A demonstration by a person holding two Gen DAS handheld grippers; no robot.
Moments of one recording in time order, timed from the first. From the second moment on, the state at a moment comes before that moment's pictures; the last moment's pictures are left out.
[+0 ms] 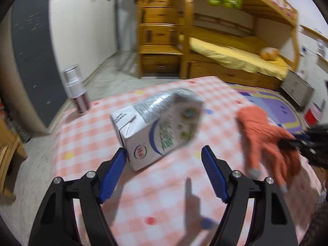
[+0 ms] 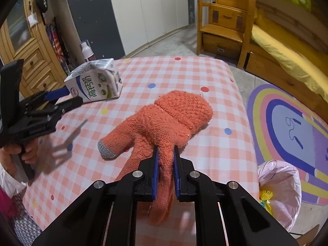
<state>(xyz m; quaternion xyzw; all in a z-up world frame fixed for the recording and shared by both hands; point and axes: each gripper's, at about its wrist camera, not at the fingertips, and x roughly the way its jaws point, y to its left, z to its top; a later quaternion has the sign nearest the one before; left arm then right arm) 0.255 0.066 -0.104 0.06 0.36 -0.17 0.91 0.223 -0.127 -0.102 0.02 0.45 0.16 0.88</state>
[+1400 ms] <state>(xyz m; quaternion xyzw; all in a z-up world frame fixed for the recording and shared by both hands) 0.113 -0.085 -0.075 0.04 0.36 -0.20 0.91 0.094 -0.251 -0.063 0.07 0.41 0.07 0.91</state>
